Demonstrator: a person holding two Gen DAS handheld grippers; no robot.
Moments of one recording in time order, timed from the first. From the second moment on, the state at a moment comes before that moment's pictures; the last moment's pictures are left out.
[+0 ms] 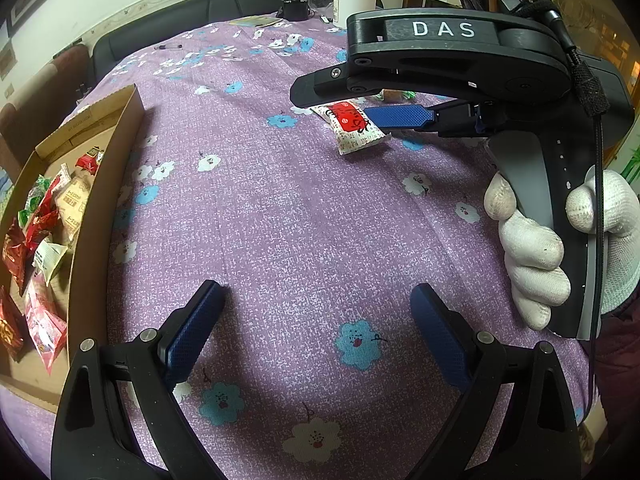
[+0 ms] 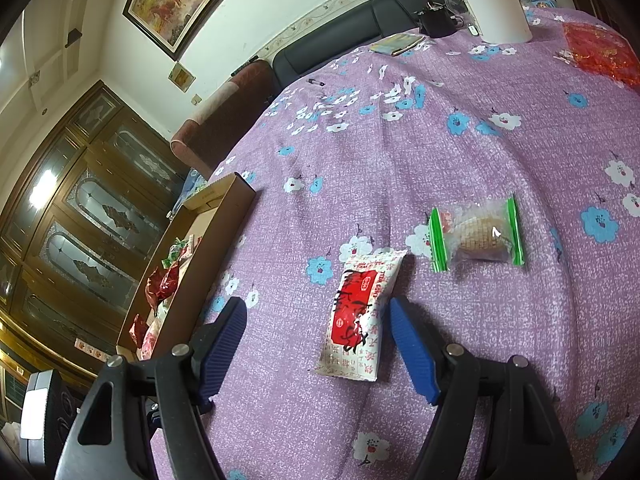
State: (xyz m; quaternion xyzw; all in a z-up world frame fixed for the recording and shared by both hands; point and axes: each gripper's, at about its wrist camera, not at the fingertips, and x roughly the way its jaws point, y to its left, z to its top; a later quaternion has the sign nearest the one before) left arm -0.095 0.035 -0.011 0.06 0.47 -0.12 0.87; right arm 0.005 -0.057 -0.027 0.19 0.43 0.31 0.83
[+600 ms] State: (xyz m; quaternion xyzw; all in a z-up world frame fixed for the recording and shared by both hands) left arm -0.103 0.032 -0.012 0.08 0.48 -0.14 0.86; right arm -0.001 -0.106 -0.016 0.22 0.42 0.22 0.85
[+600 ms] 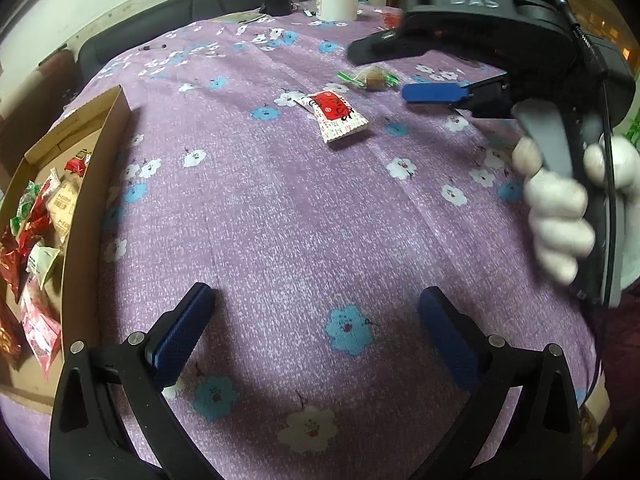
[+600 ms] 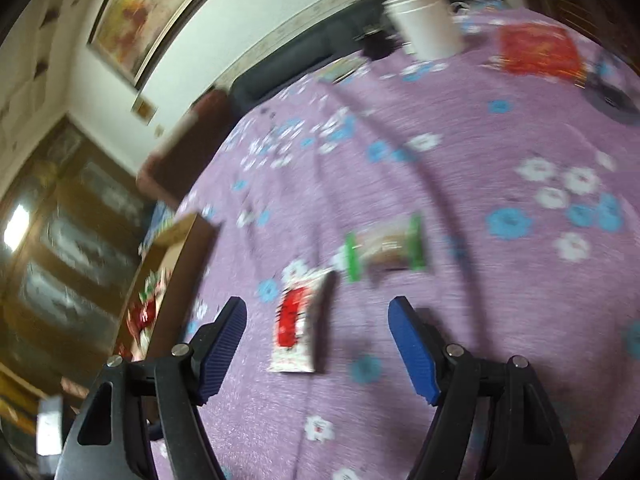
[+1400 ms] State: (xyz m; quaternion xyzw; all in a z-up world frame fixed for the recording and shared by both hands) left arm -0.093 0.058 0.048 -0.05 0.44 -0.18 0.88; right arm 0.044 -0.084 -0.019 0.09 0.43 0.12 0.89
